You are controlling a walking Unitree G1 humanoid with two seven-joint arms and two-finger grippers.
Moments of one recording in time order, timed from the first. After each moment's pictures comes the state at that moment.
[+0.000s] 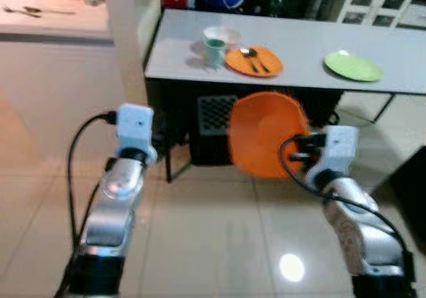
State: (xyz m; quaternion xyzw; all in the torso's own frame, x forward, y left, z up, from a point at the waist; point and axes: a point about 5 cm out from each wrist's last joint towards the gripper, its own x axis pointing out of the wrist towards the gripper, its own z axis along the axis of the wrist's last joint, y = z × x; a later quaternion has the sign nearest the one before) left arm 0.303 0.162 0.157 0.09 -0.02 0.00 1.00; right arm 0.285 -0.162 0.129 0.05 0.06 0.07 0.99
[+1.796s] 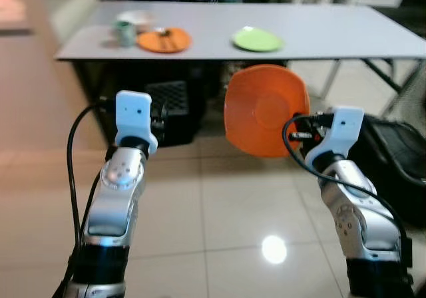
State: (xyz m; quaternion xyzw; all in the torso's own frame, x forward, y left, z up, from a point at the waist) left arm 0.310 0.152 0.176 0.07 -0.06 -0.02 1.00; right arm 0.298 -0.162 0.159 0.09 0.01 0.06 0.99
